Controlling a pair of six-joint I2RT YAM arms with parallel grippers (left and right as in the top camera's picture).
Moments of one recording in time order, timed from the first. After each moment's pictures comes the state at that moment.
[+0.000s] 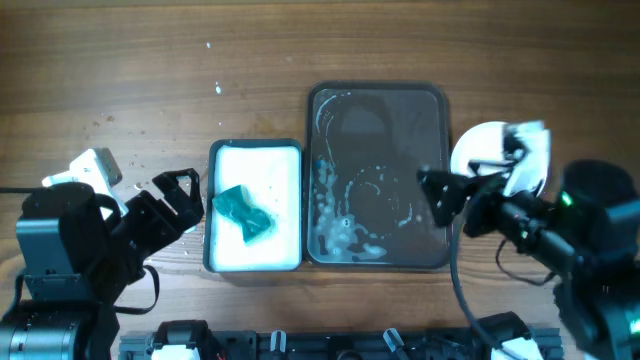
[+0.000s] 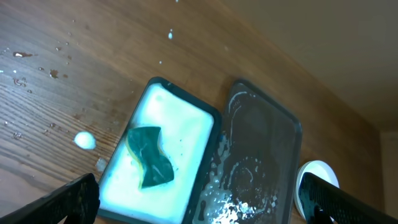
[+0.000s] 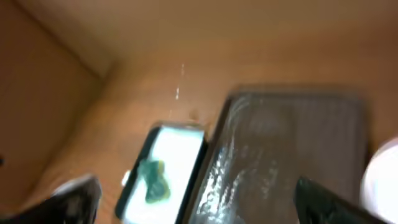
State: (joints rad) left arm 0.01 0.81 1.33 -1.25 0.12 -0.59; right arm 0.24 0.77 1.14 -0.82 -0.32 0.33
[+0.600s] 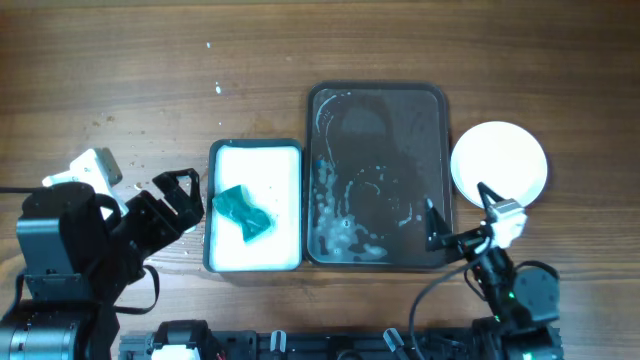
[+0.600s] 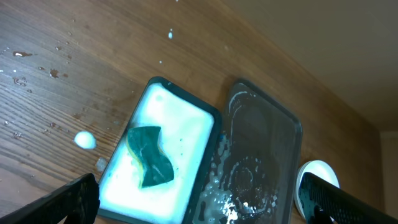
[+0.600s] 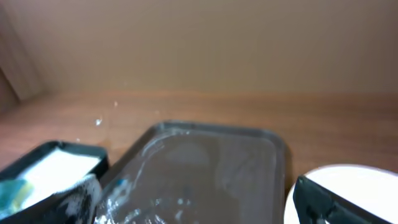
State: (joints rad) left arm 0.01 0.81 1.33 -1.25 0.12 -0.59; right arm 0.17 0.02 0.06 -0.08 -0.17 0.12
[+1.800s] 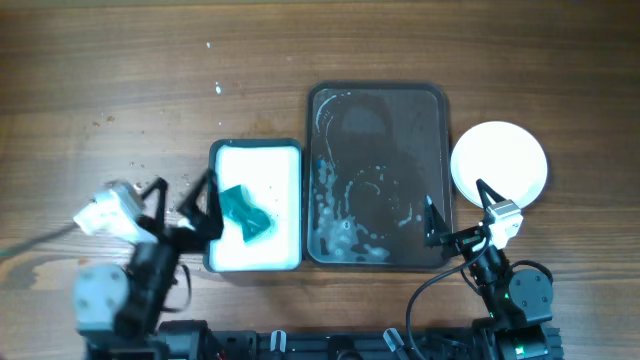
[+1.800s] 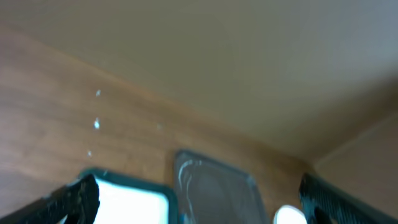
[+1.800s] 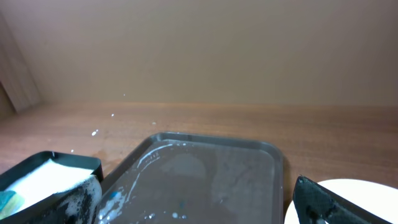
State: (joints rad) left arm 0.00 0.26 0.55 -0.41 0.23 -0.56; right arm 0.17 0.02 0.01 0.01 -0.16 0.12
